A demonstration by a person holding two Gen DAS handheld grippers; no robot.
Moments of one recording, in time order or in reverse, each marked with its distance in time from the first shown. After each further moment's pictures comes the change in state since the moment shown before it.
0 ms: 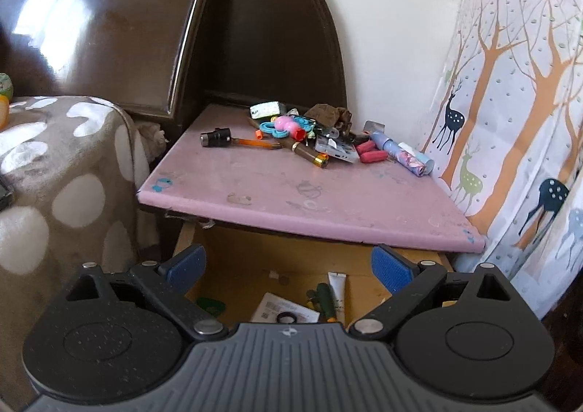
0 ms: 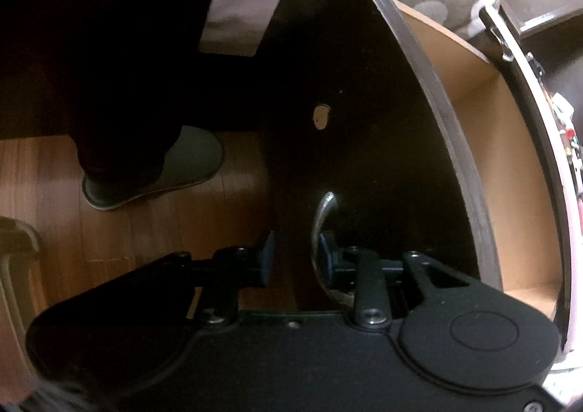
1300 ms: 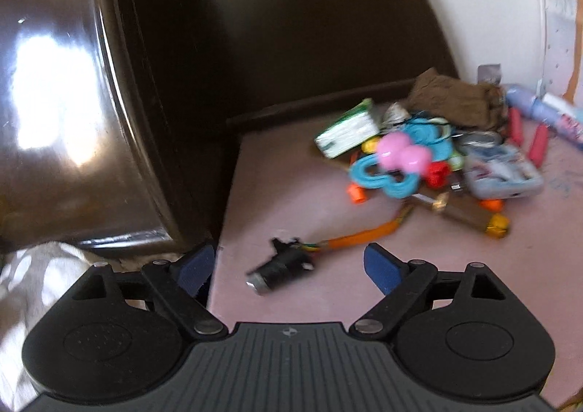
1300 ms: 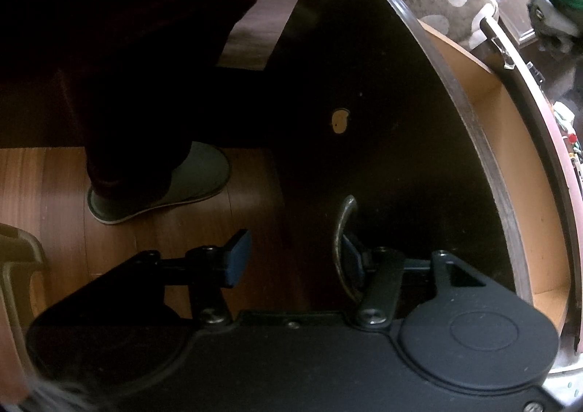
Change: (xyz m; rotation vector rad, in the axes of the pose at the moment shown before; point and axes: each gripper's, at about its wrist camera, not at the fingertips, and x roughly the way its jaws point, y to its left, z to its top) left arm 0.228 0.031 0.135 0.365 0.178 0.289; right arm -0.004 0.011 -0.009 0.012 -0.069 0.003
